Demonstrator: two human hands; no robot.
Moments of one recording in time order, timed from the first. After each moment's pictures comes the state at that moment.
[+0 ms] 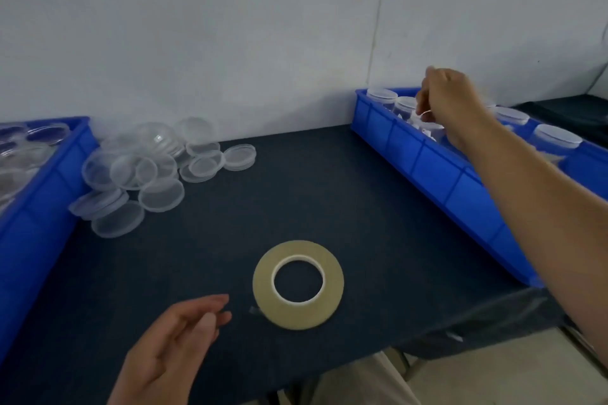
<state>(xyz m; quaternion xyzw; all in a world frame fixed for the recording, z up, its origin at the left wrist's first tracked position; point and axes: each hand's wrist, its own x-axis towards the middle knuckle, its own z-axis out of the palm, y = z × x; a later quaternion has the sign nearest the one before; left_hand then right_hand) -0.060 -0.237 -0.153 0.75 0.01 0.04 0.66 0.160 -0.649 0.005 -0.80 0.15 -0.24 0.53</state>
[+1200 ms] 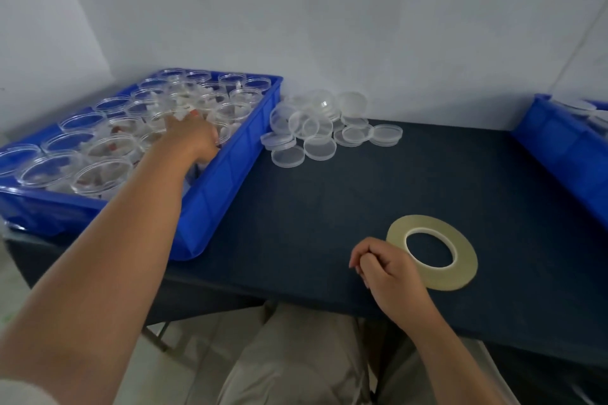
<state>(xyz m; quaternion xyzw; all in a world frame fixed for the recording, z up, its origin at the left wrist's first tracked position) 0.054 -0.004 -0.055 0.97 0.21 -0.05 -0.08 -0.040 -0.381 -0.186 -0.82 -0.18 0.05 0.54</state>
